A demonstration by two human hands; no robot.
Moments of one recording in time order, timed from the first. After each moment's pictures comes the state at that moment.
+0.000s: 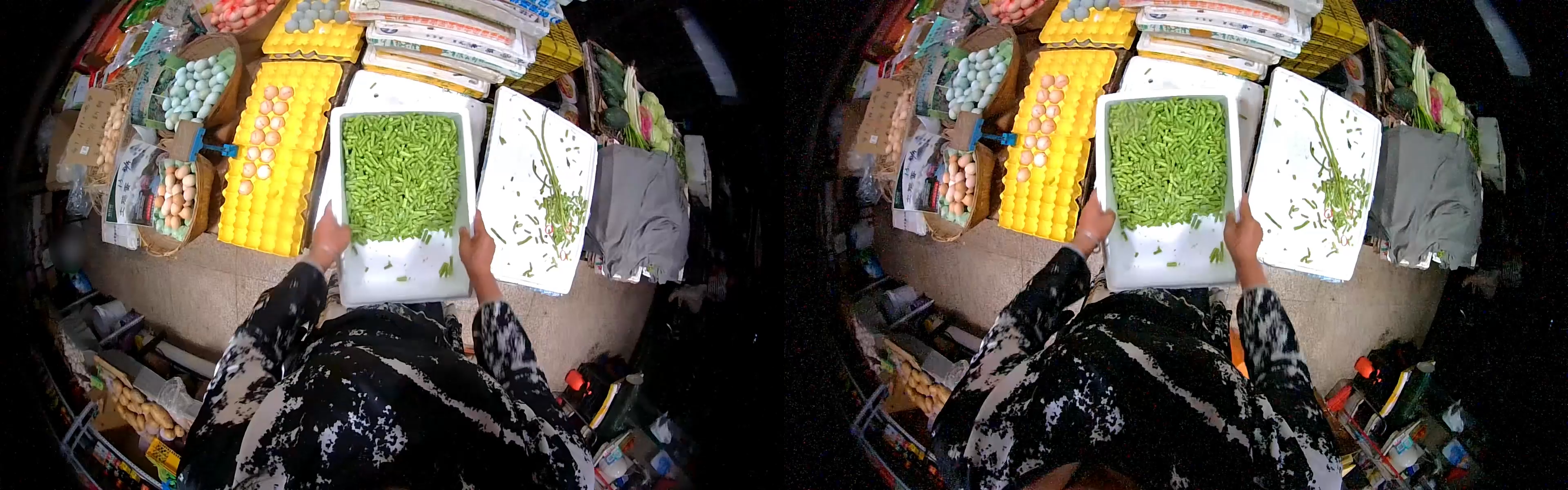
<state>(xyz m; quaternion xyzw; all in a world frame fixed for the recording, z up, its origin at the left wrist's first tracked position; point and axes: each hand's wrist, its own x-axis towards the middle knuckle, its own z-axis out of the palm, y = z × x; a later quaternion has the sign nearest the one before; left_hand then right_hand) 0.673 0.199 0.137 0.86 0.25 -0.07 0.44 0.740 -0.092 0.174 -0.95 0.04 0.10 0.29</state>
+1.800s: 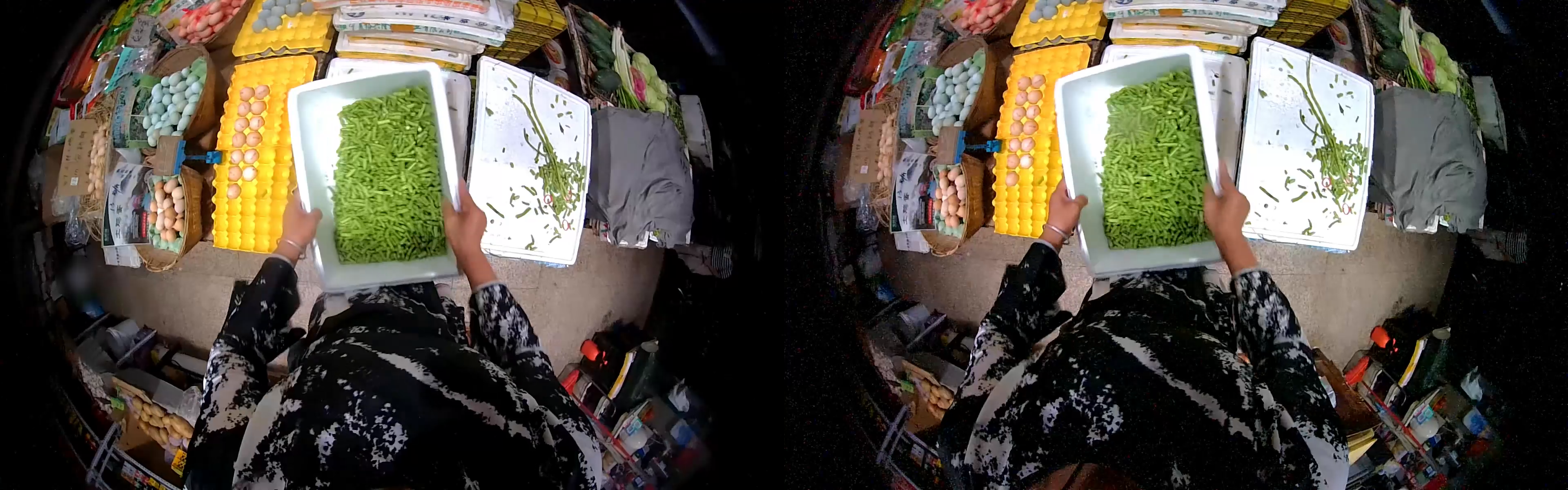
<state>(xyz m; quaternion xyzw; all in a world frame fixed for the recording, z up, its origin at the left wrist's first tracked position) 0.689 0.232 0.154 0.77 0.15 -0.08 0.61 0.742 -0.071 0.186 -0.93 0.03 0.00 0.38</state>
